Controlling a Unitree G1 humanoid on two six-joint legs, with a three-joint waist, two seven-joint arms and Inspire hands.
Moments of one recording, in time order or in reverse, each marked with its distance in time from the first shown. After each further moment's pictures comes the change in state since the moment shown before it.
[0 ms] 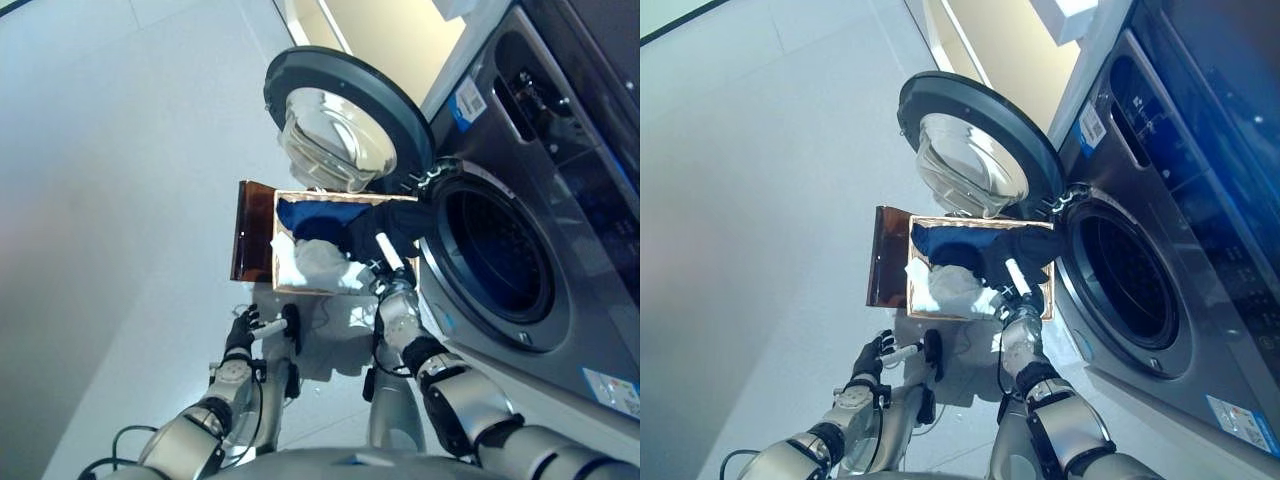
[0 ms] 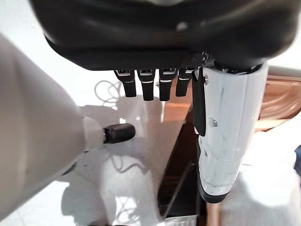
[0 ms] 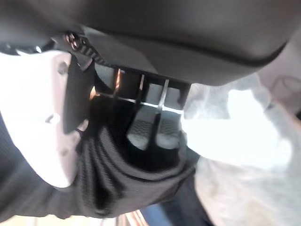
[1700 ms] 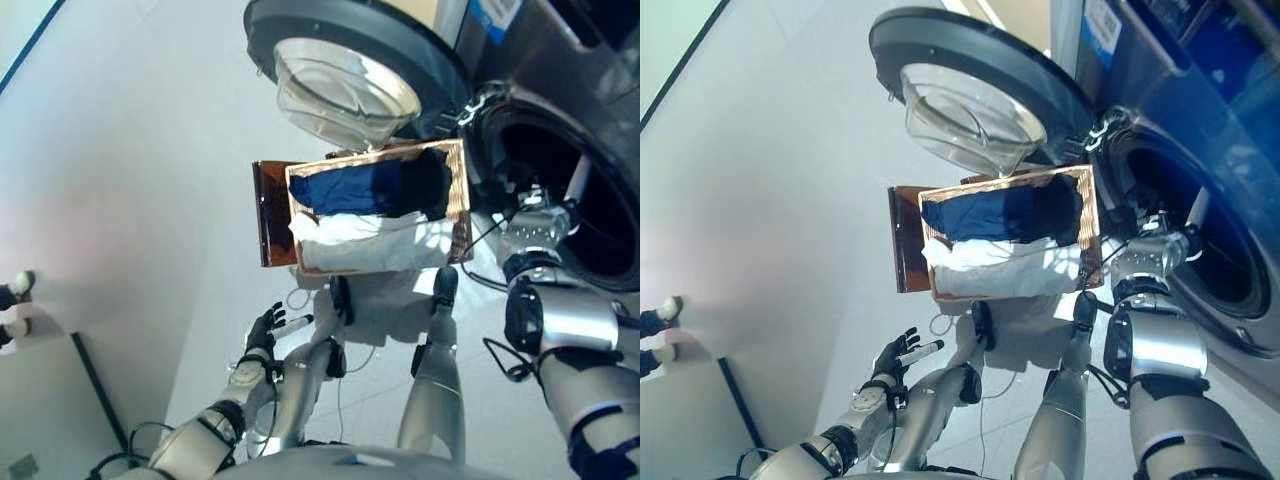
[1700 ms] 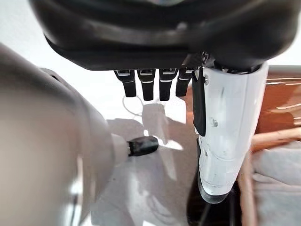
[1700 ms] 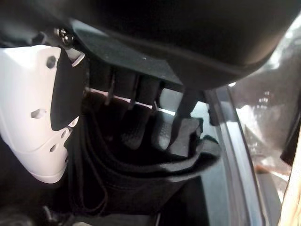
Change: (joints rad) left arm 0.006 -0.050 -0.079 -0.034 -0.115 -0.046 -0.096; right arm -0.448 -0.482 -0.297 0.194 0.224 -0.115 -0.028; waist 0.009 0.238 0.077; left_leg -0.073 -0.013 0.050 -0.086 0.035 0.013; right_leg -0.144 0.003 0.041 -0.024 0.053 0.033
